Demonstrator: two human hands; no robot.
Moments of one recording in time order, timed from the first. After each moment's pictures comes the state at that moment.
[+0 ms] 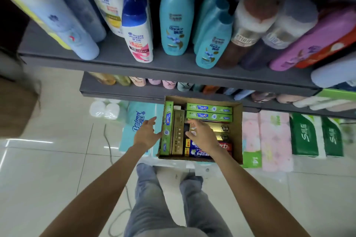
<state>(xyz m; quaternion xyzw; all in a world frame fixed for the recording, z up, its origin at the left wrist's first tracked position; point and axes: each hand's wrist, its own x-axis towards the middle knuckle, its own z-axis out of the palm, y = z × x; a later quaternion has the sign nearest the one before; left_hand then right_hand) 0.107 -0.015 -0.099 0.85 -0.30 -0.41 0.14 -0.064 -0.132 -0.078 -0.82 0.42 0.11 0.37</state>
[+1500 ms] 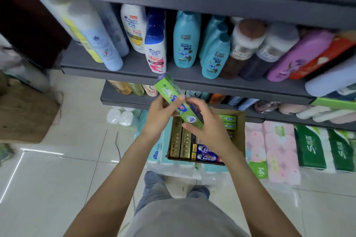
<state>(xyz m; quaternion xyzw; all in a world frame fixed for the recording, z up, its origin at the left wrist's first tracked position) 0.089 -0.035 0.081 0.66 -0.17 -0.42 0.60 -0.046 -0.103 0.079 -0.83 0.33 -0.12 0.44</state>
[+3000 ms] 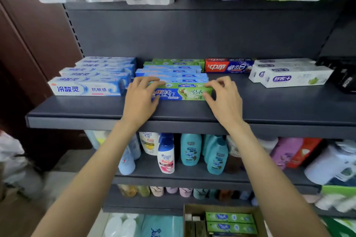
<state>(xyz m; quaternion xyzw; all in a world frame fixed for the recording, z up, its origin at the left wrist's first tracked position) 0.288 -0.150 0.265 0.69 -0.60 0.27 0.30 0.077 -0.263 0.269 -0.84 0.37 -0.40 0.04</state>
